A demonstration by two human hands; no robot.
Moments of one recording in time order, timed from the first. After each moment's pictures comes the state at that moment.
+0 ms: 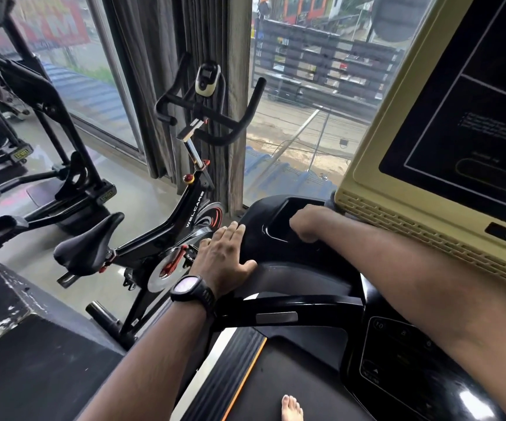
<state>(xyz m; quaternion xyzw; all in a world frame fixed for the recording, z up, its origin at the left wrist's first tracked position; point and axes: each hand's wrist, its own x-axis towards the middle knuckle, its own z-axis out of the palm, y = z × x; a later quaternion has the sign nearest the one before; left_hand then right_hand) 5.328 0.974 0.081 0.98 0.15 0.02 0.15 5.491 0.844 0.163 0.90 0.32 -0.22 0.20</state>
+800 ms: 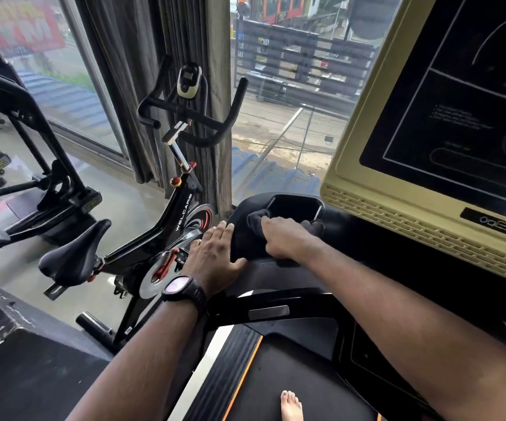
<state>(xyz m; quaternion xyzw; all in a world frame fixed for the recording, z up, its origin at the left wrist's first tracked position) 5.329 0.974 0.079 0.98 0.15 0.02 0.16 5.442 0.835 0.144 0.93 0.34 -0.17 -0.01</state>
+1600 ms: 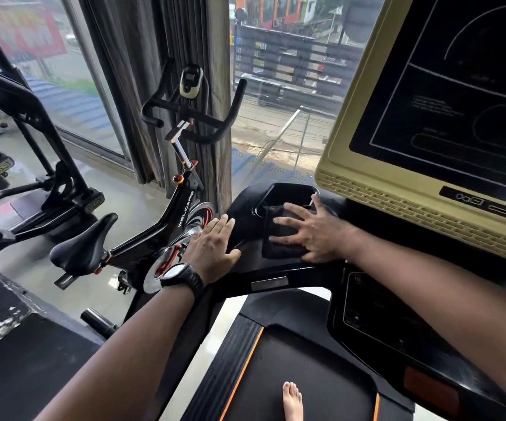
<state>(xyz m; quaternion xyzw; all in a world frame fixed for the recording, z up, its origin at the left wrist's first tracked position) 5.291 0.971 0.083 0.98 0.12 0.01 0.16 5.443 0.745 0.143 0.76 0.57 -0.03 0.31</state>
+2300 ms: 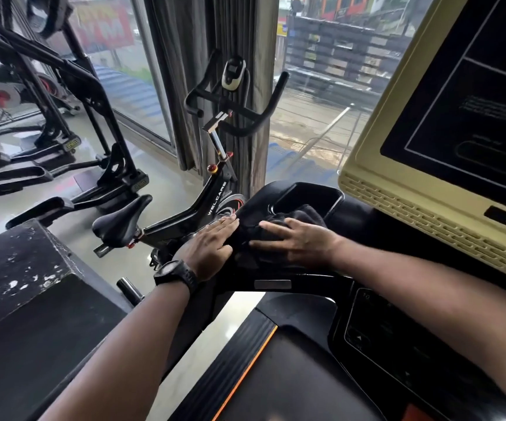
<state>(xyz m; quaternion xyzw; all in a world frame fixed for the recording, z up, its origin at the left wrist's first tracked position) 5.272 0.978 0.079 0.96 0.14 0.03 0.25 5.466 0.781 0.084 0.50 0.78 0.26 0.26</state>
